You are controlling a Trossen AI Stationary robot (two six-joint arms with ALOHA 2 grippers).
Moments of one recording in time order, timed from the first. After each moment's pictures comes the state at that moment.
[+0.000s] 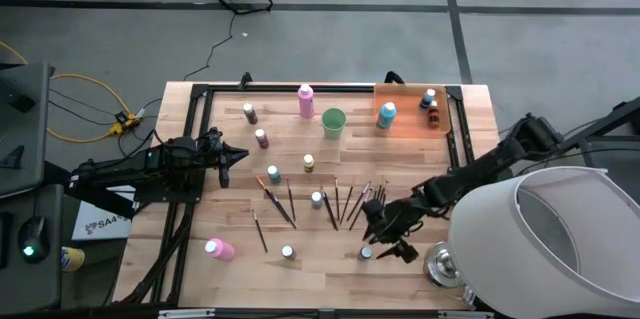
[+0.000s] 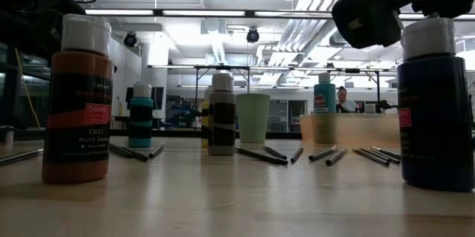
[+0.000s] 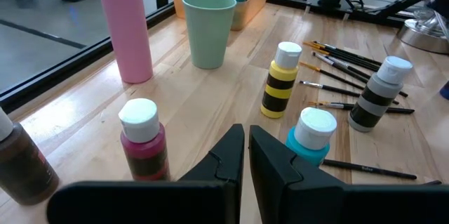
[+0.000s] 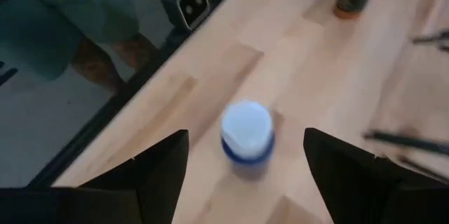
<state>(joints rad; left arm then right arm) 0.14 0.02 0.12 -0.39 -0.19 -0.14 0.46 1.44 0.75 0.01 -0.21 -0.01</state>
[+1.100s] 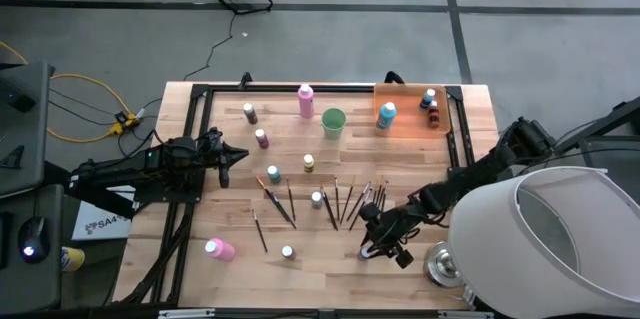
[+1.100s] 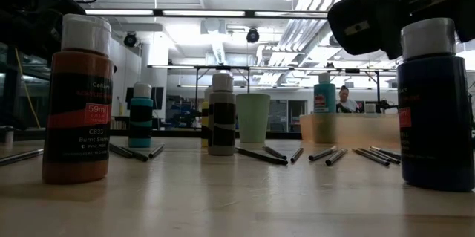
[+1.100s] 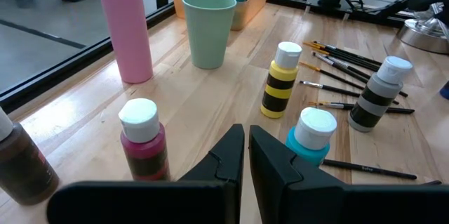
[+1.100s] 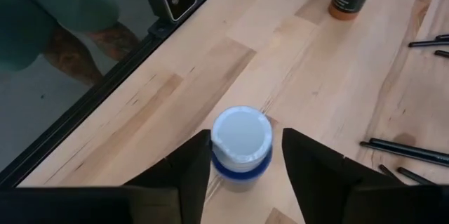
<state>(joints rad) 0.14 0.02 0.12 -0.39 -0.19 -0.14 0.49 1.51 0.75 0.07 -0.13 -0.03</state>
